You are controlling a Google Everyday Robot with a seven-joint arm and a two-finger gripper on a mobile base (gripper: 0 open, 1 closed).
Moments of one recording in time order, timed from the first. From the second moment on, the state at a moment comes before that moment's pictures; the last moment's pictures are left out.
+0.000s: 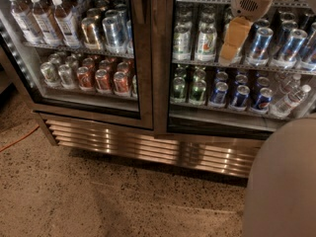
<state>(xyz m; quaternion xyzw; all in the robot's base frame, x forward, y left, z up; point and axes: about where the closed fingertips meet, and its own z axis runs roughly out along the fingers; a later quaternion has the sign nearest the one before) 0.655 -0.213 0.956 -0.50 0.85 -0.08 0.13</state>
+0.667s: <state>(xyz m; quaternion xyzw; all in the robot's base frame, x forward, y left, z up) 0.655 -0.213 0.956 -0.50 0.85 -0.08 0.13</state>
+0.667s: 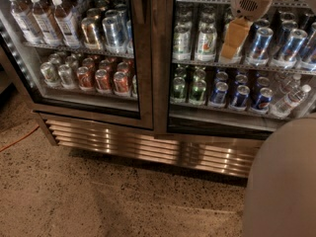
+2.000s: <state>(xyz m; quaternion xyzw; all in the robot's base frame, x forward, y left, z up) 0.655 -0.213 0.956 -0.50 0.85 -0.08 0.13</state>
